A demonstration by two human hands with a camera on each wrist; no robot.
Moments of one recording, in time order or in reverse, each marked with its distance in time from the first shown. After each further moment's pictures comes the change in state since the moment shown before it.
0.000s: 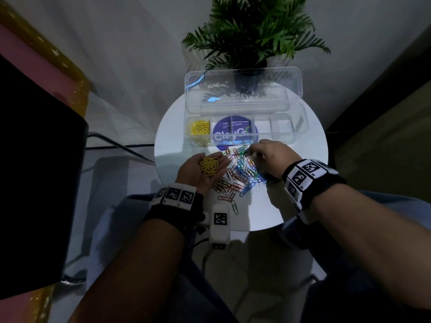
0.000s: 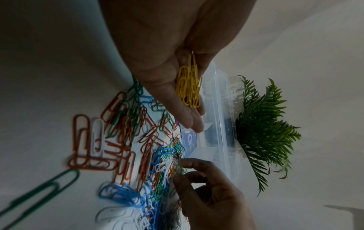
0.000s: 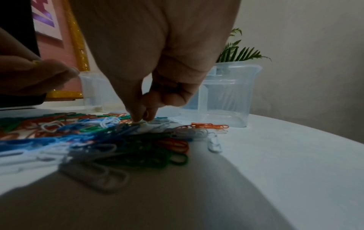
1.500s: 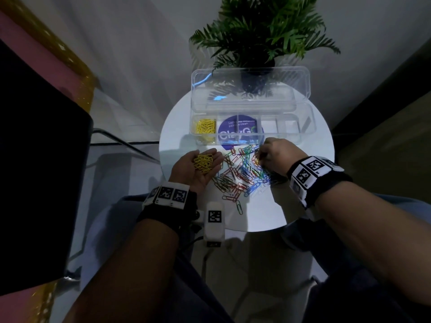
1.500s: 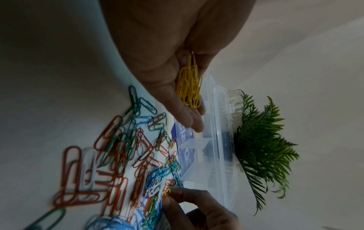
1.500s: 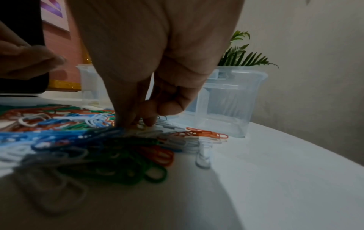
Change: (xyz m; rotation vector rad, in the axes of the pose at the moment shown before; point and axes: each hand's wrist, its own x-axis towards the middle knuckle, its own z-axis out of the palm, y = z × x) left_hand -0.004 0.015 -0.016 -0.044 0.002 0.038; right_hand 0.010 -0.001 -0.003 -0.103 -0.044 0.041
